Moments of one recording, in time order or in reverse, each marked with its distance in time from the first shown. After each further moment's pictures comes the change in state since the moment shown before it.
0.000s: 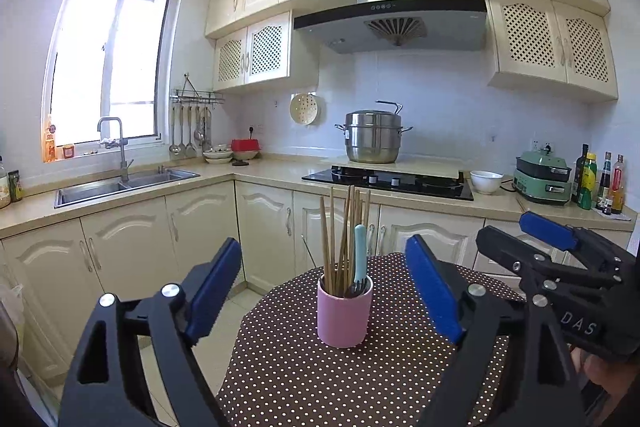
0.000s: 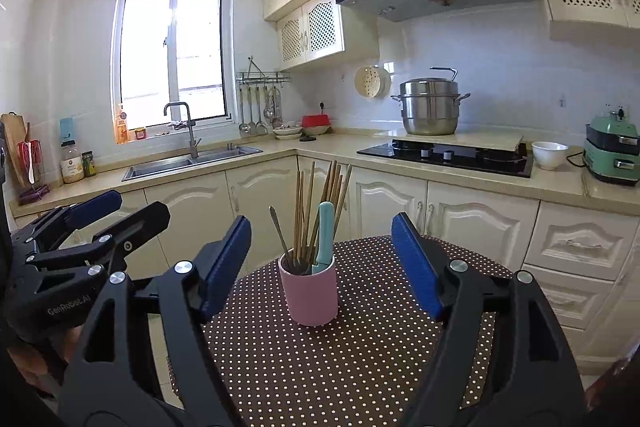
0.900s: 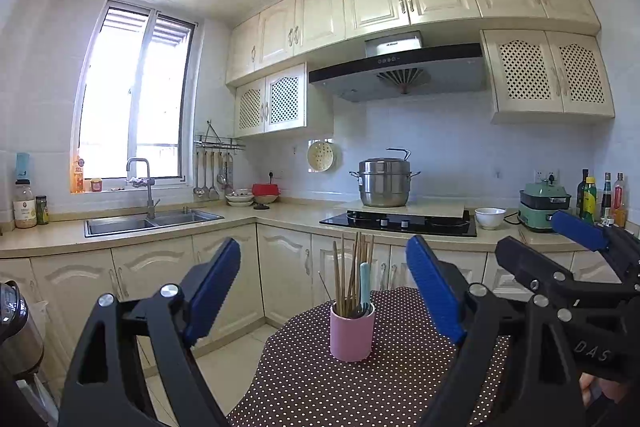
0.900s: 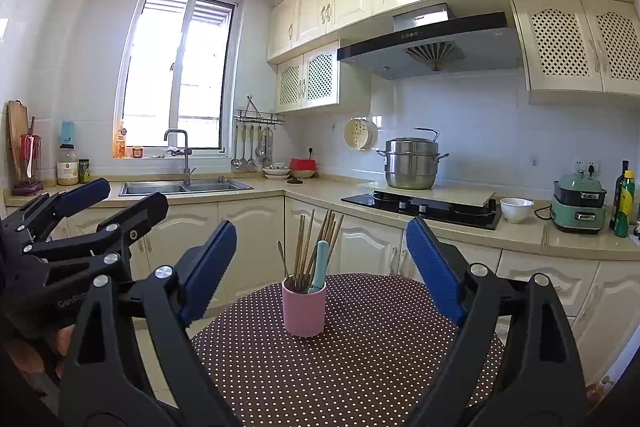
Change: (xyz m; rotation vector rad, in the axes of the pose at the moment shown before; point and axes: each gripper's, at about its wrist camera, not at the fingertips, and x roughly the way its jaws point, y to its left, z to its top) left arm -0.097 -0.010 0.020 0.010 -0.156 0.074; right arm -0.098 0.038 0.017 -0.098 -0.154 -0.062
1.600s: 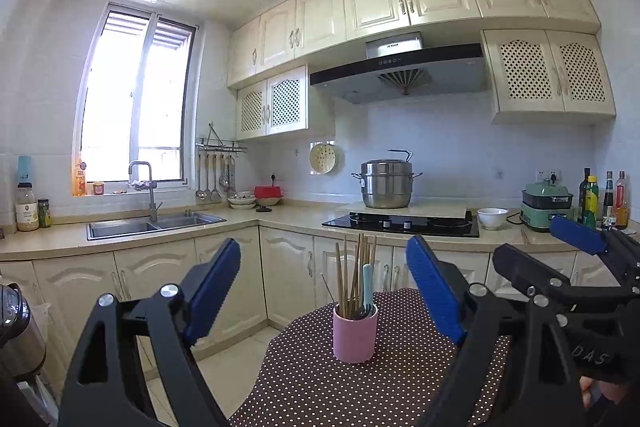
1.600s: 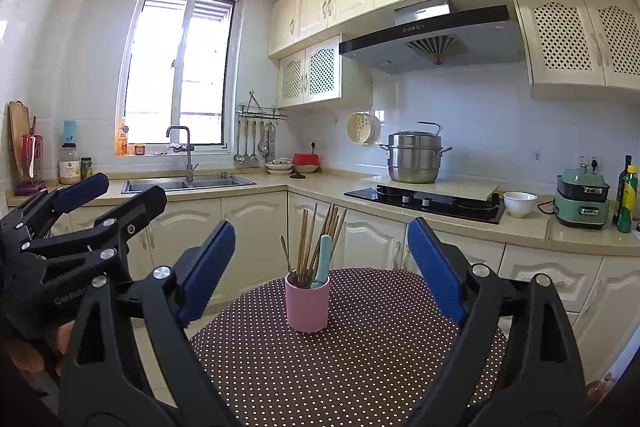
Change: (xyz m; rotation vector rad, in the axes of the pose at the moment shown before) left arm 0.000 0.001 -0.002 0.009 -0.008 0.007; right arm 0.003 -0.004 -0.001 0.011 0.023 0.012
